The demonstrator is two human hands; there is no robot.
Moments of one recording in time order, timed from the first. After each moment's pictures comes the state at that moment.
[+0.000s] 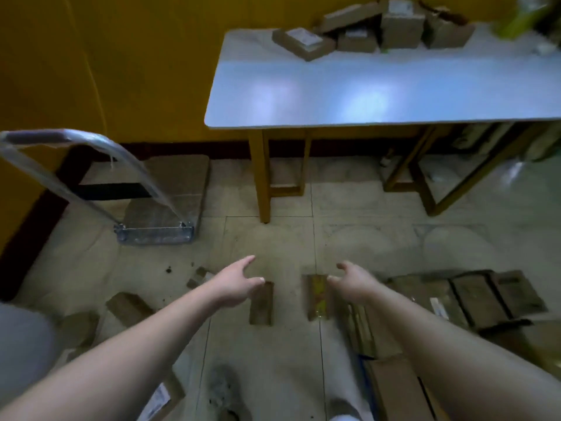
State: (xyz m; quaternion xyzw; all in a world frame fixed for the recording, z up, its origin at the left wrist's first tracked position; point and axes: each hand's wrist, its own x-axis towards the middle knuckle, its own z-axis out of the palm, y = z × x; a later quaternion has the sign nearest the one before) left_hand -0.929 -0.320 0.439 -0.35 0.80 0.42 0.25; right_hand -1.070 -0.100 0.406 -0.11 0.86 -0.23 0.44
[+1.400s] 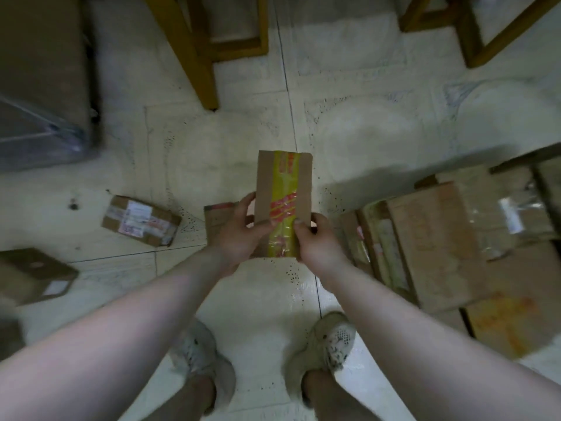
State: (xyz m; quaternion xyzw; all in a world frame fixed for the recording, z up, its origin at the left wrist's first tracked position) left_hand -1.019 -0.287 0.043 -0.39 0.60 0.66 0.21; right_hand -1.061 -0.142 0.050 0.15 0.77 -0.48 0.39
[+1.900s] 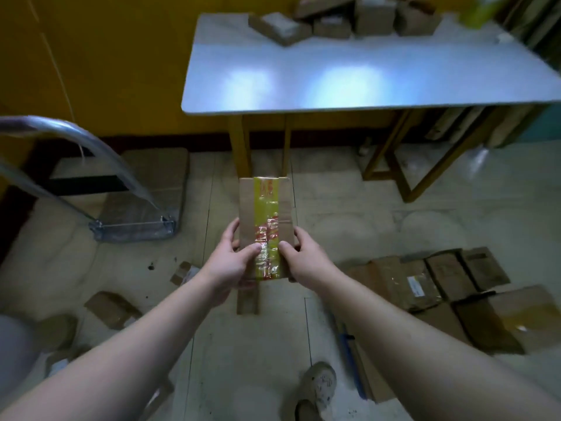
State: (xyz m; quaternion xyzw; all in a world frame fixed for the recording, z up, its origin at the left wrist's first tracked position) left_hand -0.929 -0.291 0.436 -0.39 0.61 0.69 0.05; right_hand -1.009 -0.152 0.438 -0.06 0.81 -0.46 0.36
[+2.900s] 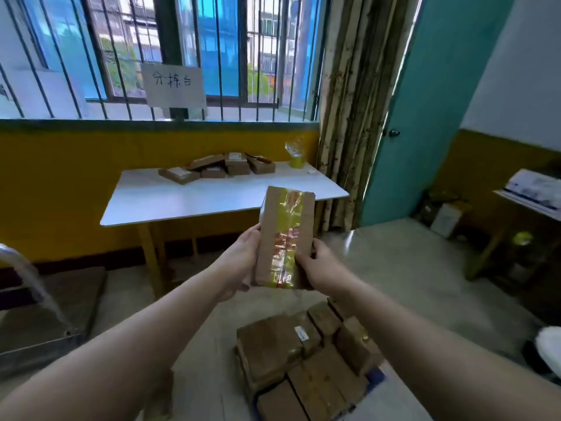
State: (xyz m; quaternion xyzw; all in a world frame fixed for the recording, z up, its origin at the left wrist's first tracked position) left_hand -0.880 0.024 0.681 -0.13 0.75 0.65 0.05; right_hand -0.910 0.199 0.684 -0.09 0.84 -0.52 0.12
